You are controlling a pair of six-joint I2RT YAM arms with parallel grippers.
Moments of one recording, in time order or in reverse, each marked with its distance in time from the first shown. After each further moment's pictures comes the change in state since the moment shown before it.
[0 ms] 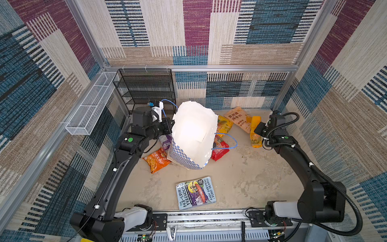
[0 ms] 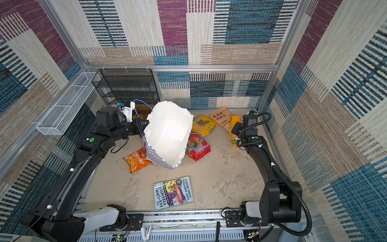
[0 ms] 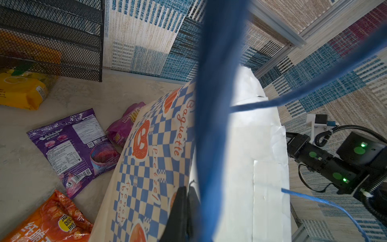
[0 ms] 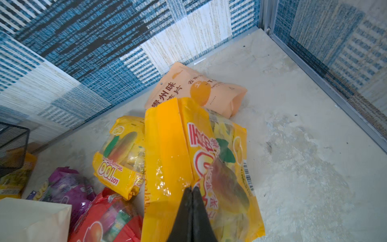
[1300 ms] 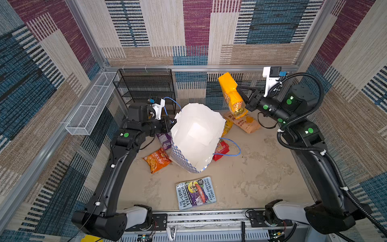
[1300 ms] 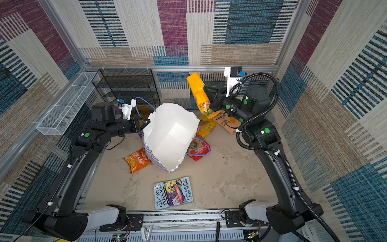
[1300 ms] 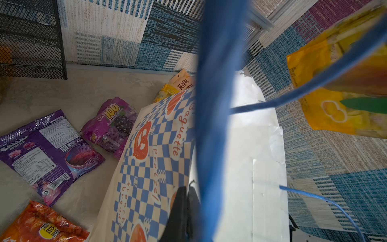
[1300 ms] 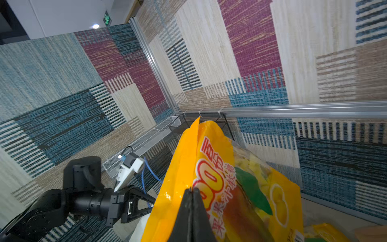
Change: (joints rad) left arm 0.057 0.052 0.116 -0.105 0.212 0.079; right arm 0.398 -0.035 0.708 -0.042 -0.455 -0.019
